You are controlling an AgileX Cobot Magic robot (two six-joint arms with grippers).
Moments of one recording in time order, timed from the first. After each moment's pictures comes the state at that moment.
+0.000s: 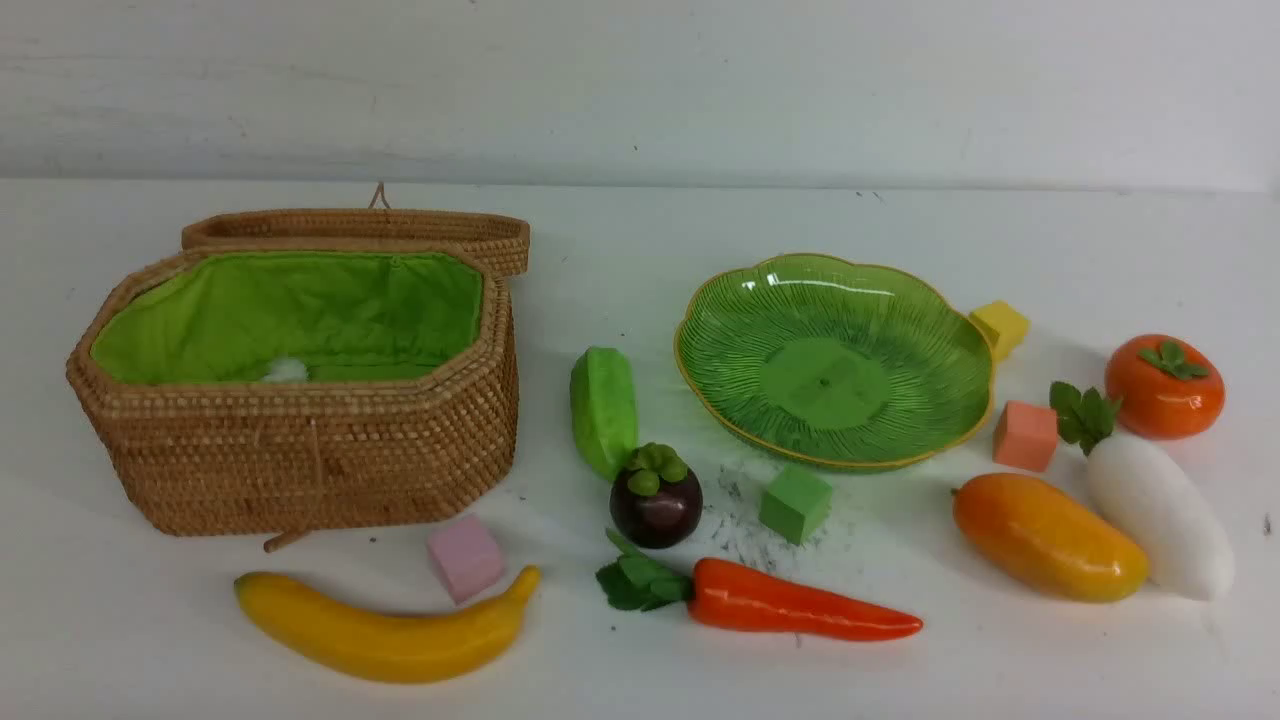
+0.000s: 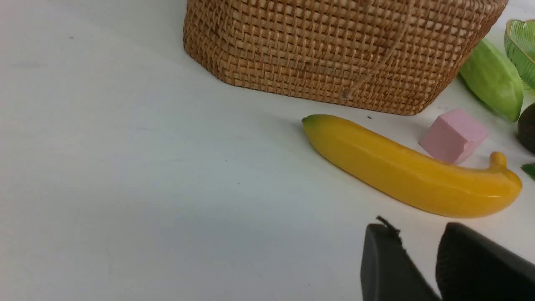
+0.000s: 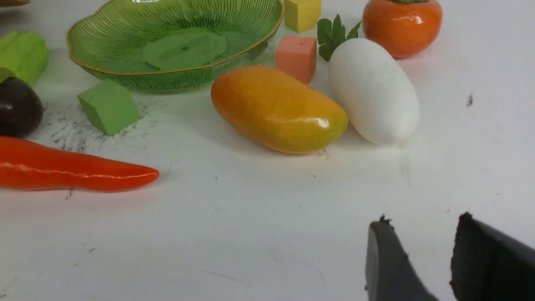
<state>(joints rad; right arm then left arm) -0.02 -0.01 0.02 0.15 0.39 -0.08 -0.07 -0.01 0.03 -0.05 0.38 -0.27</state>
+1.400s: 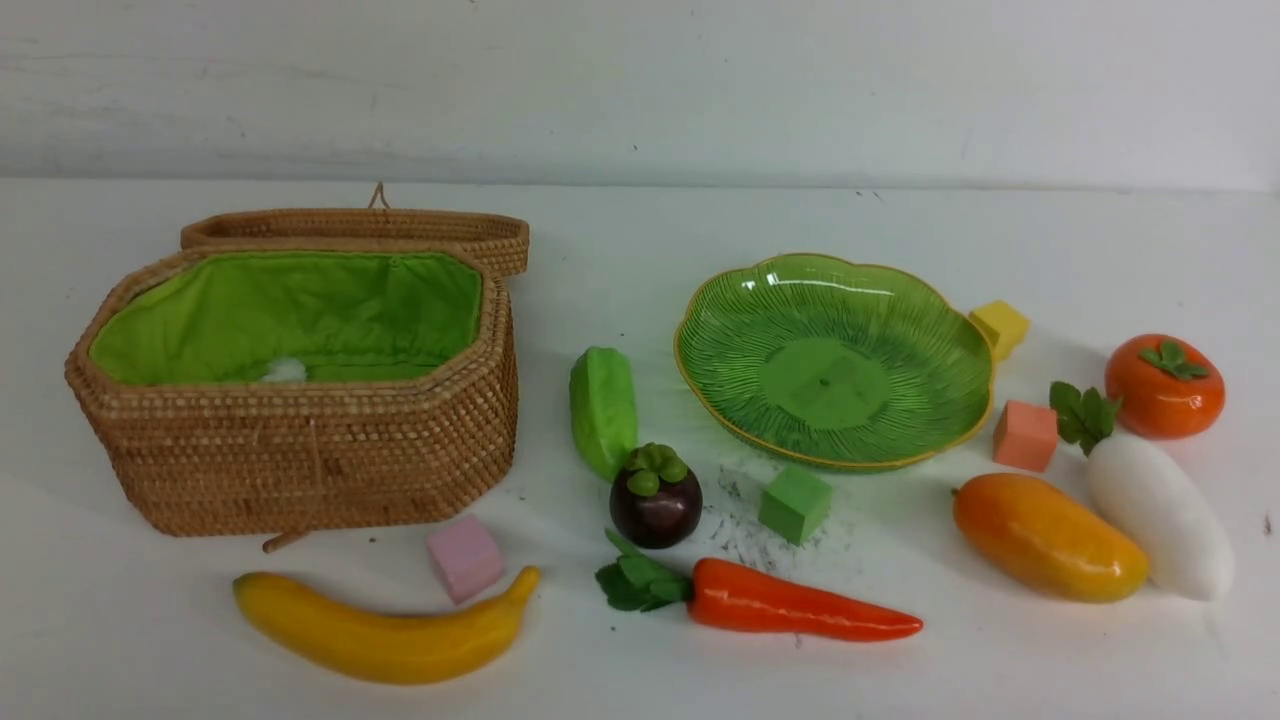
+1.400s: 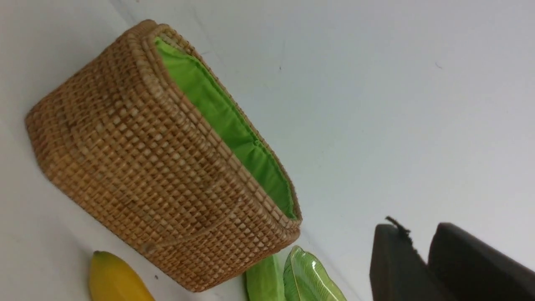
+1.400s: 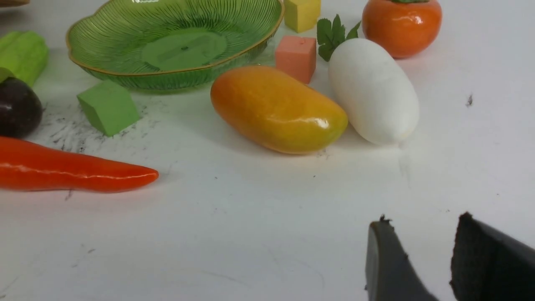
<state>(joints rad) -0.02 -0.01 0.02 0.15 0.39 -0.08 -0.07 -0.01 -0.05 -0.48 0.02 -0.51</state>
